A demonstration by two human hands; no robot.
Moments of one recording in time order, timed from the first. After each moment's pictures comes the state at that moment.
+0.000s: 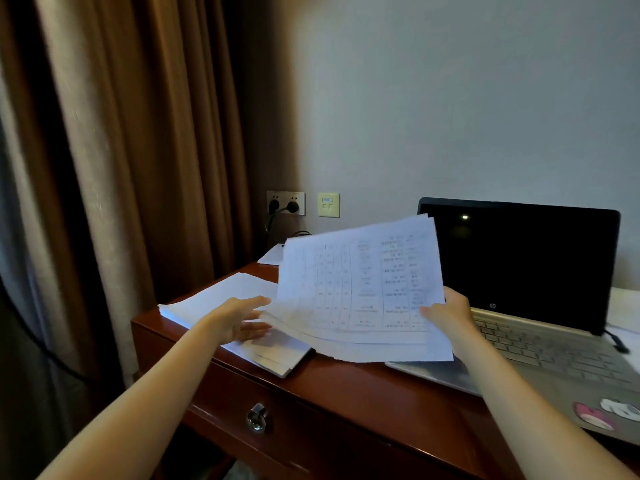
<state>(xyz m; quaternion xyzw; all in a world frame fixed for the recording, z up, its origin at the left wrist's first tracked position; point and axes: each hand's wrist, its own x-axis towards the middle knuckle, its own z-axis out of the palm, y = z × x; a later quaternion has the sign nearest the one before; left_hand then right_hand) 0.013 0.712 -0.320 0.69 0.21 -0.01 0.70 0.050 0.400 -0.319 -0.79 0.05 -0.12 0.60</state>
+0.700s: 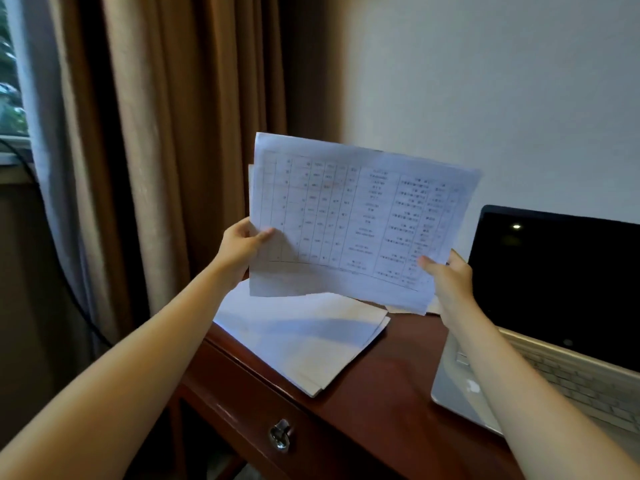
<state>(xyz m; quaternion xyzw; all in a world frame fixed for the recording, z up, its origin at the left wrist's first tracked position) 0.034 0.758 -0.260 0.69 0.07 0.30 0.65 0.100 0.479 -0.275 -0.63 -0.10 -0.12 0.76</state>
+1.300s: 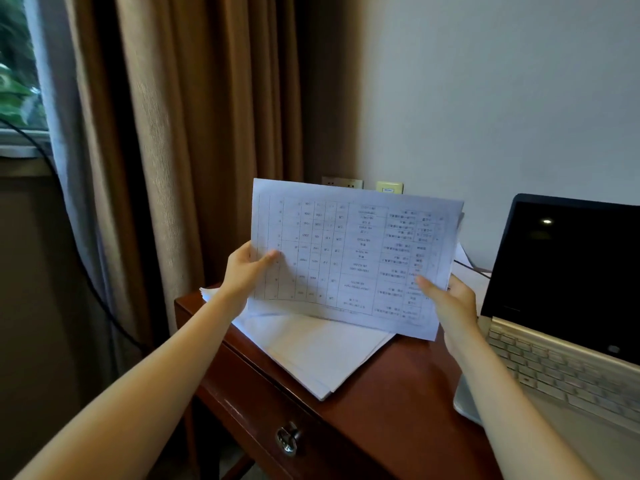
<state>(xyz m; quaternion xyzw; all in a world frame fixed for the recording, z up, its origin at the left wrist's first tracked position) 0.043 0.762 -0.315 0.70 0.12 0.33 0.62 0.113 0.491 -0.327 -0.64 -0.12 -0.09 0.76</state>
